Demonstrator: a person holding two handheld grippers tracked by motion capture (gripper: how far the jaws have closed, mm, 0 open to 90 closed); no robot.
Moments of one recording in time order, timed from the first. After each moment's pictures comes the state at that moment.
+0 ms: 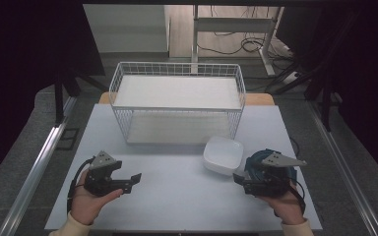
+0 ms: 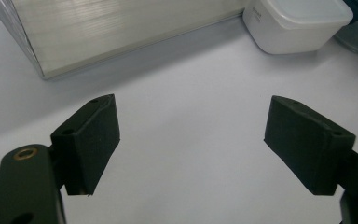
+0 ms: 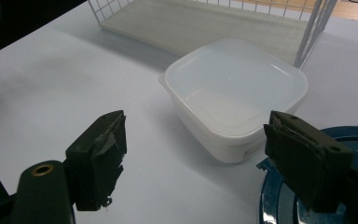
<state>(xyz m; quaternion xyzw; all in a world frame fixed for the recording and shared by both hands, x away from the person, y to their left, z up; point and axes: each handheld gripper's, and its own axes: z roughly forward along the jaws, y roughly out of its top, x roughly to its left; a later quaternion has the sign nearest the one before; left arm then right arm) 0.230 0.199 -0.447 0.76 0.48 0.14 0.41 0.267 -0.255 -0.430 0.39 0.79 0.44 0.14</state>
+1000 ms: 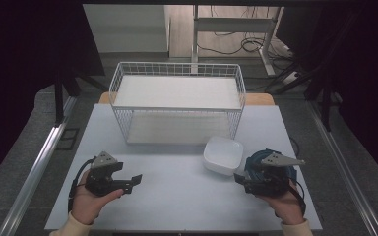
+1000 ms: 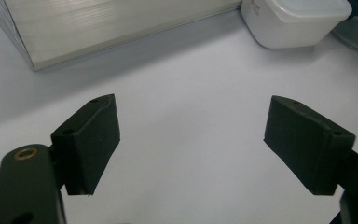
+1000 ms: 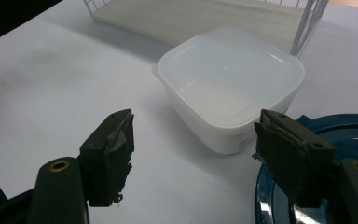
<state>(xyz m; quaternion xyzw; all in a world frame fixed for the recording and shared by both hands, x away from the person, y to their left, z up) 0.232 0.198 -0.451 0.77 0.48 0.13 0.40 0.269 -0.255 -0.434 0.40 0.80 0.42 0.14</state>
